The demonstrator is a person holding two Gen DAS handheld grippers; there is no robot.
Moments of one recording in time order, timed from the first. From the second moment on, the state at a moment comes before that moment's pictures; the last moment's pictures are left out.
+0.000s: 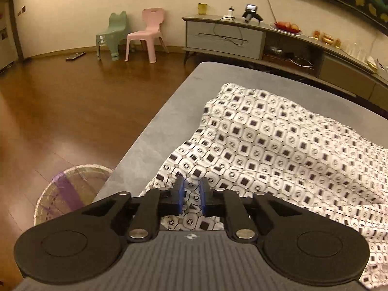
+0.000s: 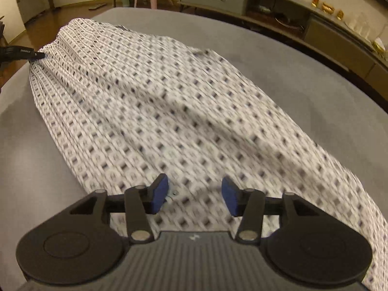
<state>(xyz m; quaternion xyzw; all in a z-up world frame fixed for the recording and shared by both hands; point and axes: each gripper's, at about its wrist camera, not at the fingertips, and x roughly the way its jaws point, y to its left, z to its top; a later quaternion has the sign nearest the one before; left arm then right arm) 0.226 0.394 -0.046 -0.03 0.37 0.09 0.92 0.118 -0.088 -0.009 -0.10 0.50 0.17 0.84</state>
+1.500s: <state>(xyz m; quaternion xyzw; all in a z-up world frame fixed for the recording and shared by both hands) 0.228 0.327 -0.060 0.01 0.39 -0.03 0.92 0.088 0.091 0.014 -0.15 0.37 0.34 0.85</state>
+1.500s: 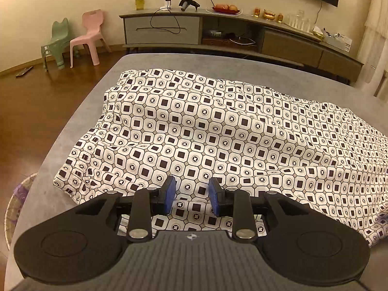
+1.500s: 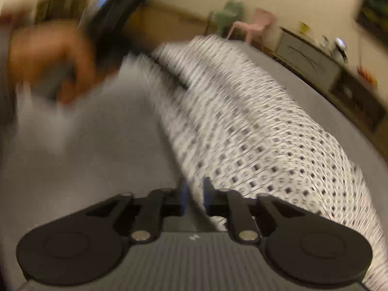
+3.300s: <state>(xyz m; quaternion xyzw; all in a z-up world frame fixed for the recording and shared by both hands) 0.206 0.266 -0.023 0.19 0.35 0.08 0.91 -0.009 -0.300 -0.009 -0.06 0.51 0.11 0.85</state>
